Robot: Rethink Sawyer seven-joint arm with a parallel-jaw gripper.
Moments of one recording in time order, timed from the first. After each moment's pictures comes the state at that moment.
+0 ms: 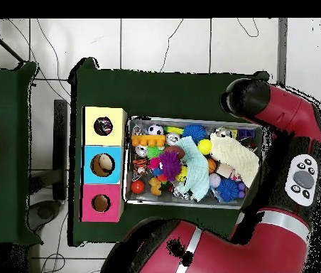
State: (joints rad) arm -0.34 -0.26 -0.31 0.89 0.10 0.71 2.55
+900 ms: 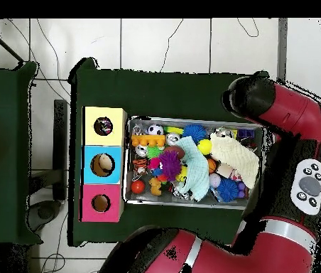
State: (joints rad) arm -0.33 -0.32 -0.31 0.92 0.10 0.71 2.55
